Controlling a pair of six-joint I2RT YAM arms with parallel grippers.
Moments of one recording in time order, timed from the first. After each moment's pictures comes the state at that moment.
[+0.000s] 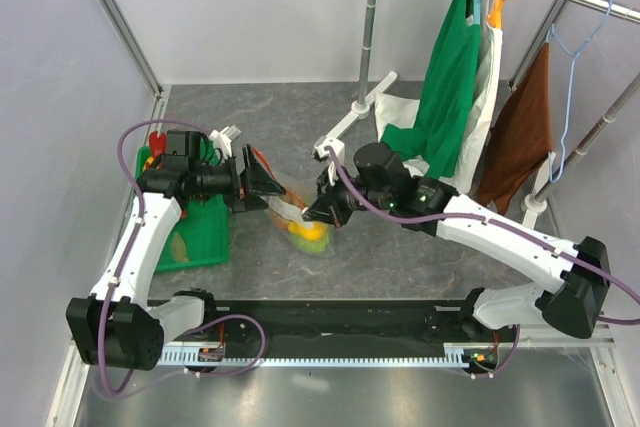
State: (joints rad) left arm -0.09 1.13 1.04 -0.77 0.94 -0.46; right arm 0.91 1.31 1.17 -0.31 -0.38 0.26
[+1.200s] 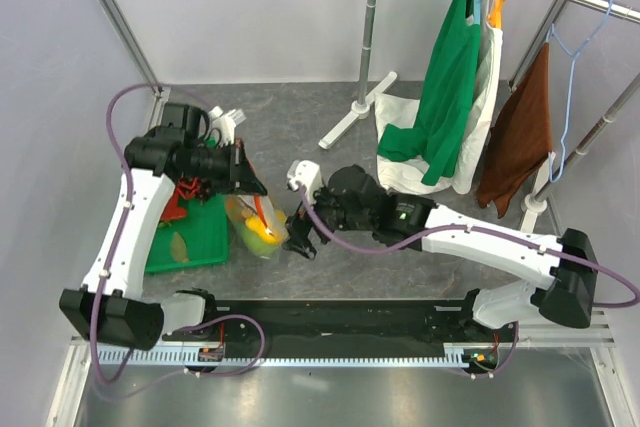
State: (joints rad) left arm -0.12 1.21 1.33 -1.16 0.75 -0.21; right arm 1.13 1.38 1.17 -0.26 -0.16 0.11
